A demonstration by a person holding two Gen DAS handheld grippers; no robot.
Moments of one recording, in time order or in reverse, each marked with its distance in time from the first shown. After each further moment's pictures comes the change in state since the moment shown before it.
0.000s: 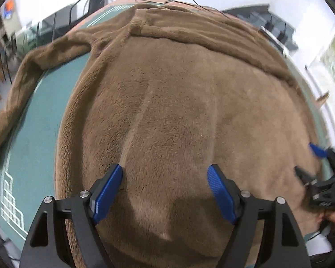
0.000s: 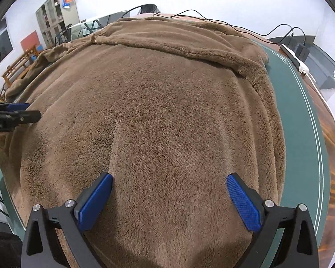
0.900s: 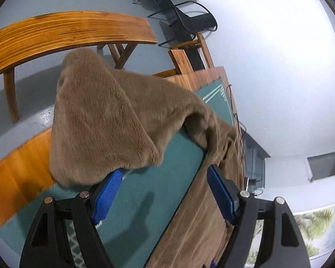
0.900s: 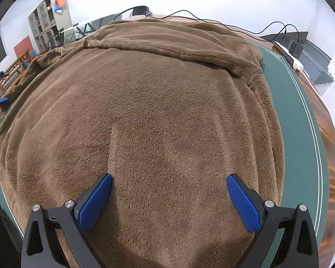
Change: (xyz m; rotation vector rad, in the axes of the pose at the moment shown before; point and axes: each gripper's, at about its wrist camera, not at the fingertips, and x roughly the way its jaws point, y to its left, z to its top) left arm -0.033 0.285 0.012 -0.949 -0.198 -0.408; right arm 0.002 0.000 0.003 0.046 -0.009 -0.037
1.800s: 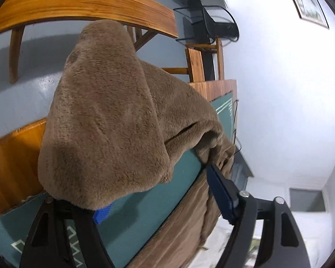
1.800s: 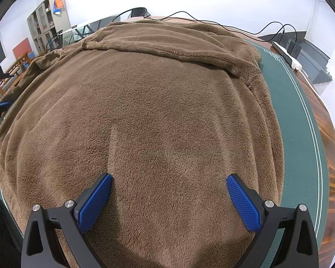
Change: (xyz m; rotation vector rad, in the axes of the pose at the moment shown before) left arm 0.025 0.037 0.013 -0.259 0.045 -0.055; right arm 0.000 0.001 0.001 0.009 -0.008 -0.005
